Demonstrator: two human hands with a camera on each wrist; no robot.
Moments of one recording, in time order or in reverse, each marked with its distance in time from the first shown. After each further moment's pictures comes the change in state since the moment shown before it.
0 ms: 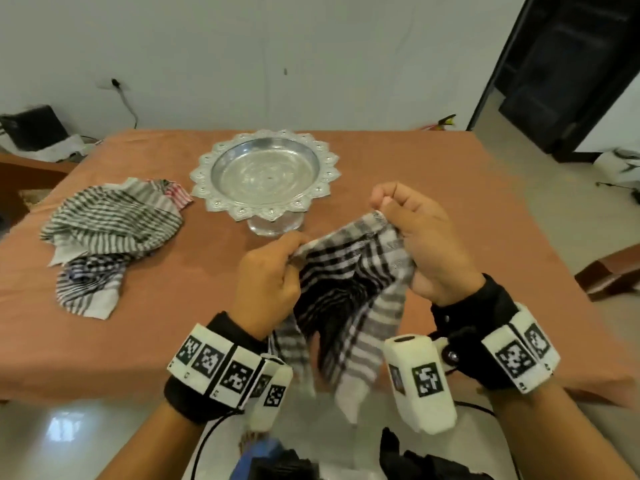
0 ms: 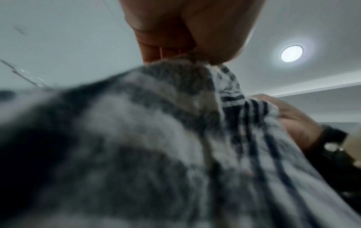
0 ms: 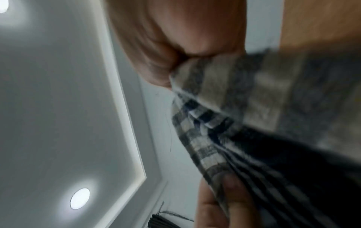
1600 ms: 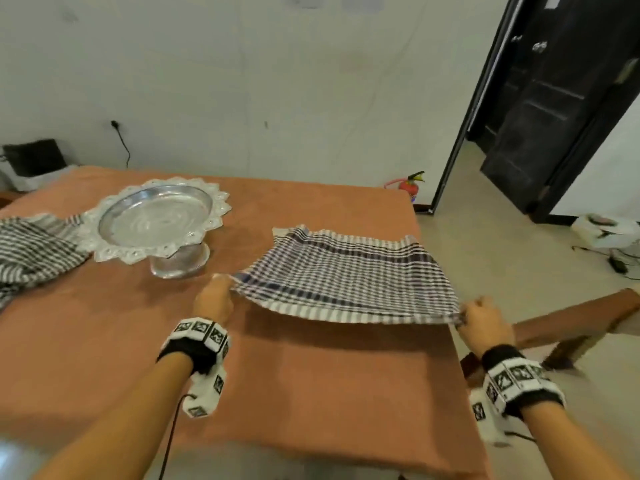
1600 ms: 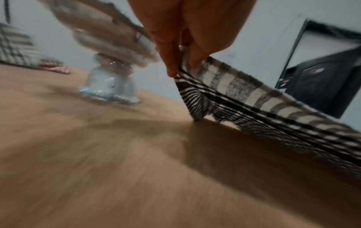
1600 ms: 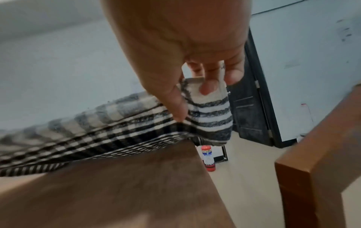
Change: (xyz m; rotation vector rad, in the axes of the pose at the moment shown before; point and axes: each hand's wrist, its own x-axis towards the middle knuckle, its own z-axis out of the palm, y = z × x) left_hand 0.072 -0.003 0.218 0.391 -0.167 -0.683; right_hand 0.010 0.035 -0.460 -1.676 0.334 0.336
